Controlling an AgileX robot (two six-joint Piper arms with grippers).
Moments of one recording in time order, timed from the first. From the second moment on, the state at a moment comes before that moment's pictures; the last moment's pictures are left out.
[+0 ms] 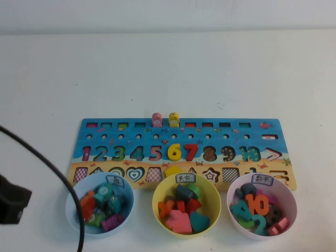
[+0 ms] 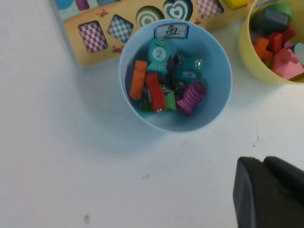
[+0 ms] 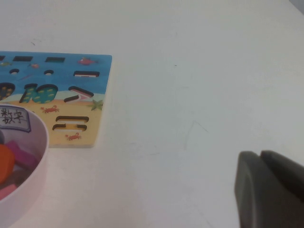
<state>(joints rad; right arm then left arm) 0.02 -0.01 0.03 -0.02 0.37 0.05 -0.10 0.84 -0.91 -0.33 1.22 0.30</state>
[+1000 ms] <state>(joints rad) 0.02 -0.01 0.03 -0.02 0.37 0.05 -0.59 1.67 -1.67 0.02 1.24 0.15</state>
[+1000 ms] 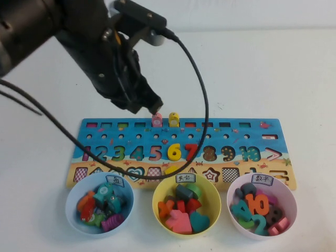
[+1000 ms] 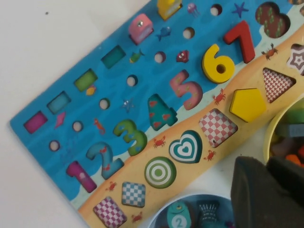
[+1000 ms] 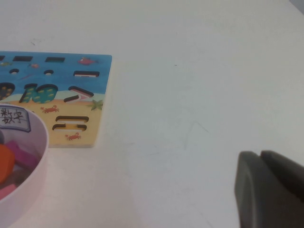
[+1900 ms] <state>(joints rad) 0.02 -0.01 0.03 -0.02 0.37 0.05 -0.61 2.08 -1.83 -0.06 1.19 0.04</state>
